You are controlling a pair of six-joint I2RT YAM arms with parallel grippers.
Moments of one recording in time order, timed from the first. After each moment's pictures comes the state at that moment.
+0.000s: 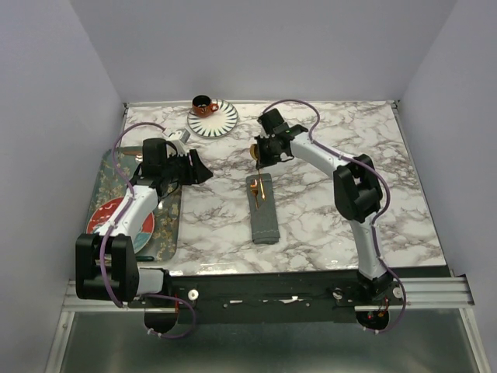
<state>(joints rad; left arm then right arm) -0.06 1.31 0.83 -0.13 0.58 -0.26 0.58 2.21 1.85 -0.62 -0.12 0.39</state>
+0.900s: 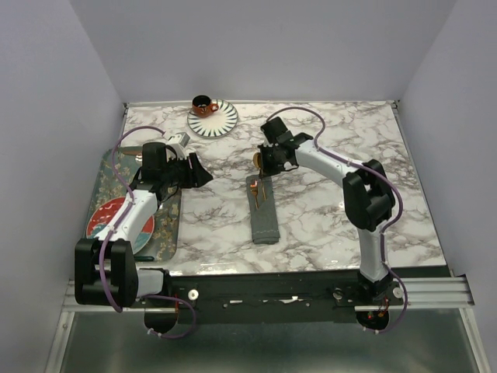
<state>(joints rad) -0.06 1.28 0.78 -0.11 0.58 -0.26 0.61 2.07 1.65 -0.58 -0.10 0.43</state>
